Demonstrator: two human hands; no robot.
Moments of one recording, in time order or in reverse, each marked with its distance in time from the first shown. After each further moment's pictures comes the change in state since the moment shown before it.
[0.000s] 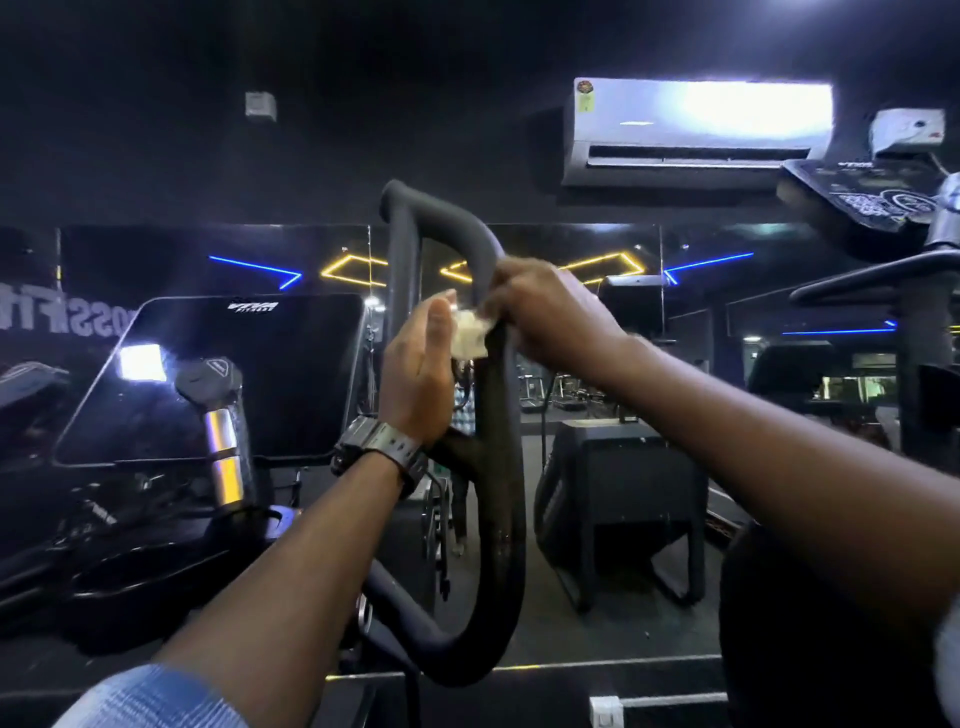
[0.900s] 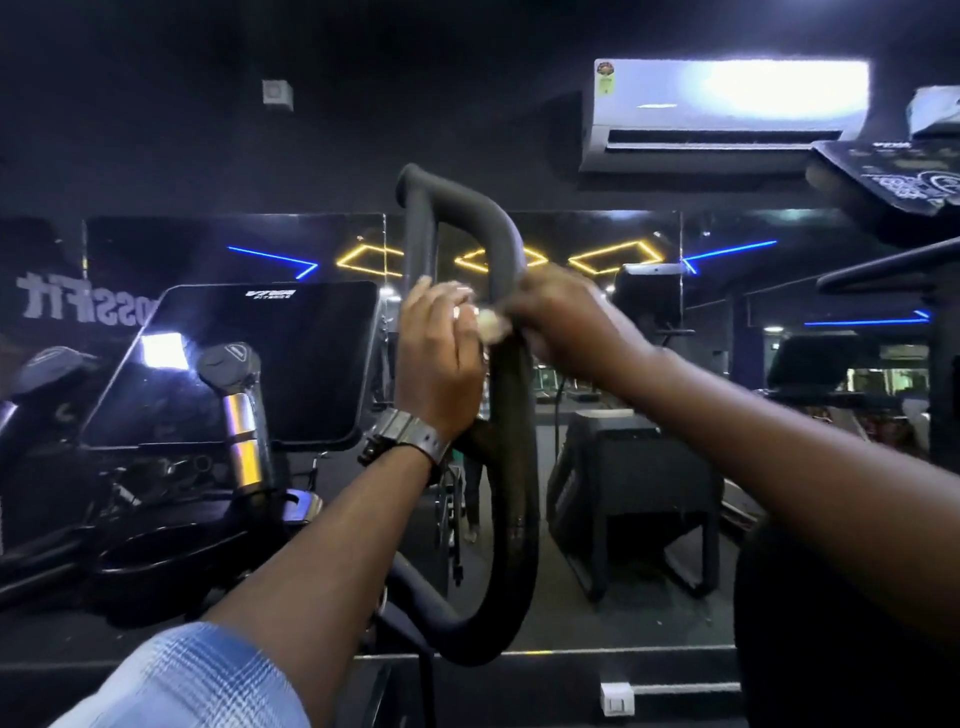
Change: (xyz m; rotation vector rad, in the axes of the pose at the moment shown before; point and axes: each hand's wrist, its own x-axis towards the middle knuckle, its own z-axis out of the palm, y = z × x) left_hand -0.001 -0.011 0.006 0.409 0.108 0.117; right_hand -0.020 -0.003 0.010 0.049 0.045 -0.070
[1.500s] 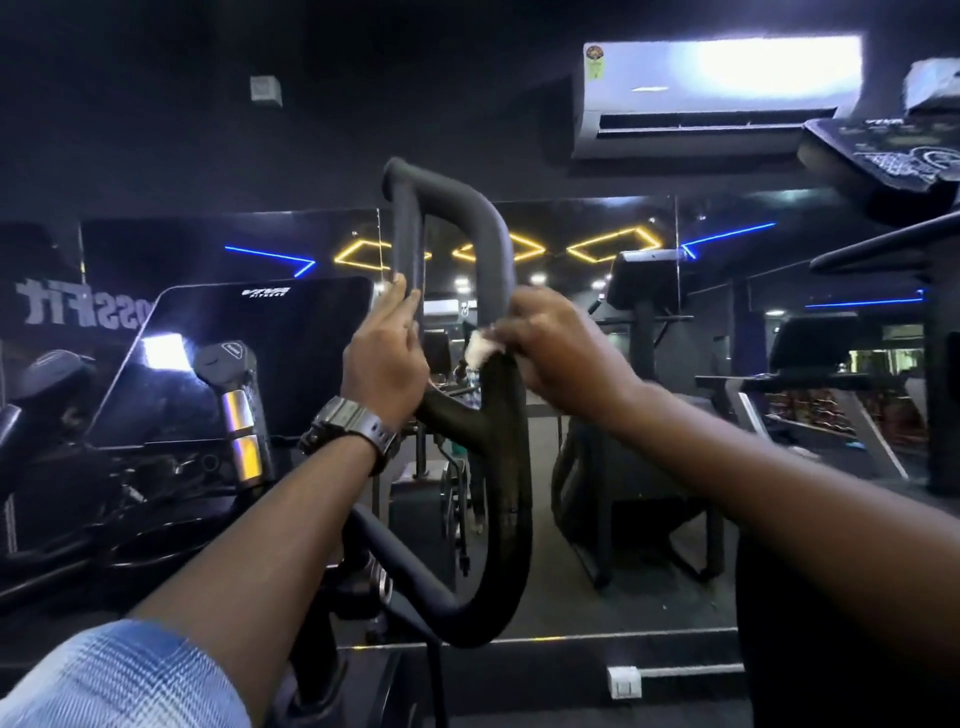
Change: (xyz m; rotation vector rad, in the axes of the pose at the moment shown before) left_hand 0.003 -0.018 -0.036 0.272 -0.148 -0.009; right_hand -0.031 -0.022 0.007 0.071 0.049 0.054
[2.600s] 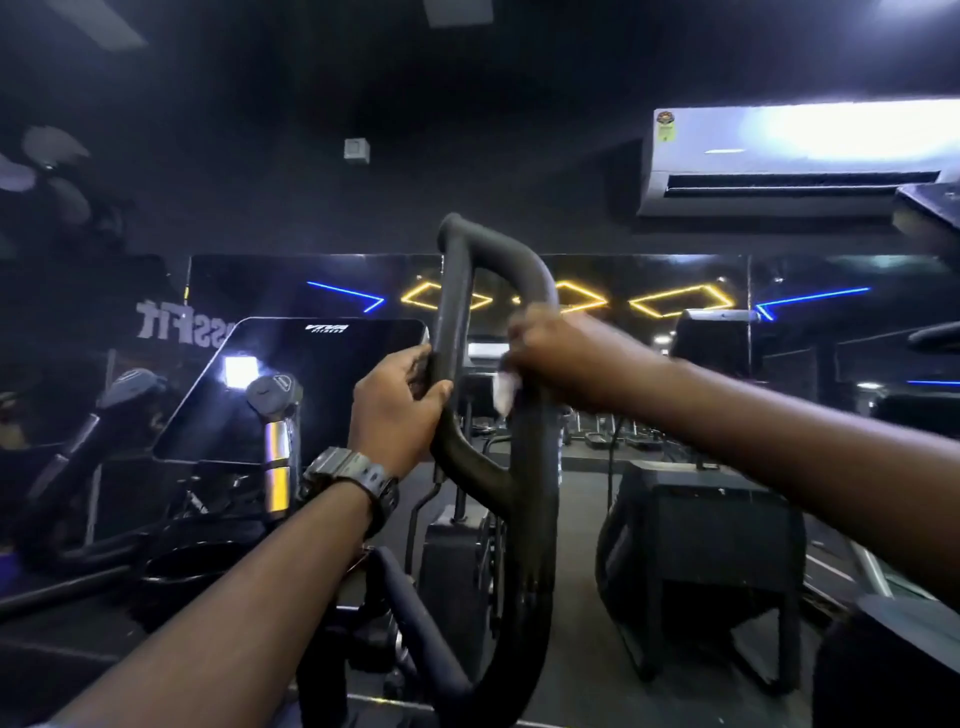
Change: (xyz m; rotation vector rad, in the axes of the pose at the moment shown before) left_hand 0.002 -0.013 -0.010 -0.272 0.021 -0.300; right_hand 0.058 0.016 -0.019 -0.171 -0.272 -0.278
